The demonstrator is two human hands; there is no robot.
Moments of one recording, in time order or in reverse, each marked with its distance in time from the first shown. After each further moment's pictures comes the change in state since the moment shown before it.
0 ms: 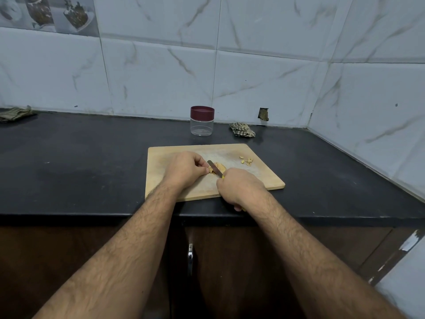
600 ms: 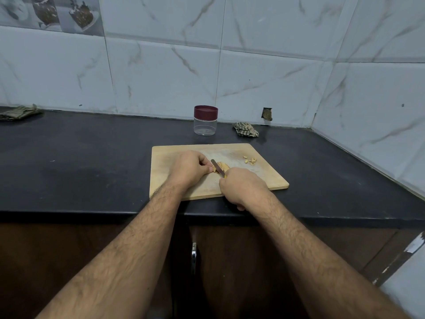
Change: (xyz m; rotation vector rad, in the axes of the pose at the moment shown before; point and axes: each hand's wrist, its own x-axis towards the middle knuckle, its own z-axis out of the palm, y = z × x) left_hand -0.001 0.003 0.000 -0.005 0.007 -0.030; right_hand 0.006 -0.002 0.004 -0.055 0.033 -0.021
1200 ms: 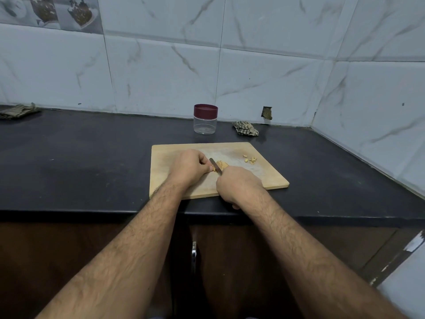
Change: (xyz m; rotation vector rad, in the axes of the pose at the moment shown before) left_hand -0.001 0.001 0.000 0.001 0.005 0.008; right_hand 0.000 -0.009 0.003 0.007 0.022 0.023
